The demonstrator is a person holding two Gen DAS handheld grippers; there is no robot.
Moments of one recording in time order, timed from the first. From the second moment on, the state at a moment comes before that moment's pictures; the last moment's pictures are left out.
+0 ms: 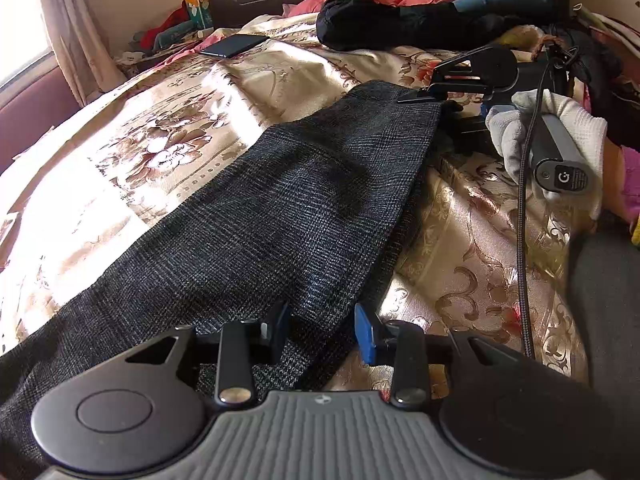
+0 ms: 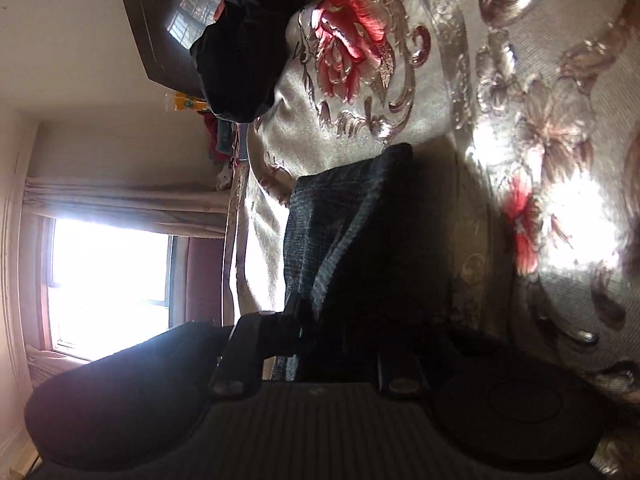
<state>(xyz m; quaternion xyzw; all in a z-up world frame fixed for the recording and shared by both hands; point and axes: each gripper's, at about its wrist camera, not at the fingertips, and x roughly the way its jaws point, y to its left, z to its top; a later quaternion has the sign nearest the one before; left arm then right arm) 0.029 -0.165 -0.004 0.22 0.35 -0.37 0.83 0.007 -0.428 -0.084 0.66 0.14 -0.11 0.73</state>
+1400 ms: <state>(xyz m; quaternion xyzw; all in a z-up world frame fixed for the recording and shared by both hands) 0.016 -0.120 0.001 0.19 0.35 -0.37 0.84 -0.040 -0.424 -0.051 0.61 0.16 -0.18 0.76</state>
